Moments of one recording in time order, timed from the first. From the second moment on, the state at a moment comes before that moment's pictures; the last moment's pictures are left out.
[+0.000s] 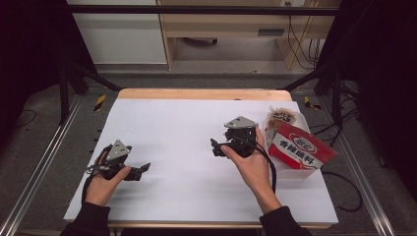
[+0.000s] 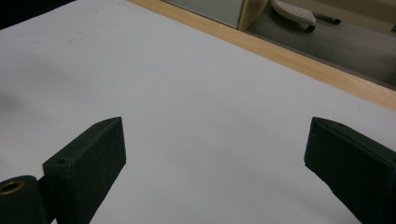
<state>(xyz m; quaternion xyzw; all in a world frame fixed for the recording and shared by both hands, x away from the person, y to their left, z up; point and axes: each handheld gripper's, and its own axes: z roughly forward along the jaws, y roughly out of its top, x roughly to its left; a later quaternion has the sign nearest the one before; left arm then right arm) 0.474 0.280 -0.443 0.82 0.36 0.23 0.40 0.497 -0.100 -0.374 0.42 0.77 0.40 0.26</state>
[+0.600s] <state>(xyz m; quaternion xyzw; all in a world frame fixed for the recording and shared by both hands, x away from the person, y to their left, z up) 0.474 0.279 -0.444 0.82 0.35 0.23 0.39 0.499 -0.108 -0.413 0.44 0.78 0.37 0.25</state>
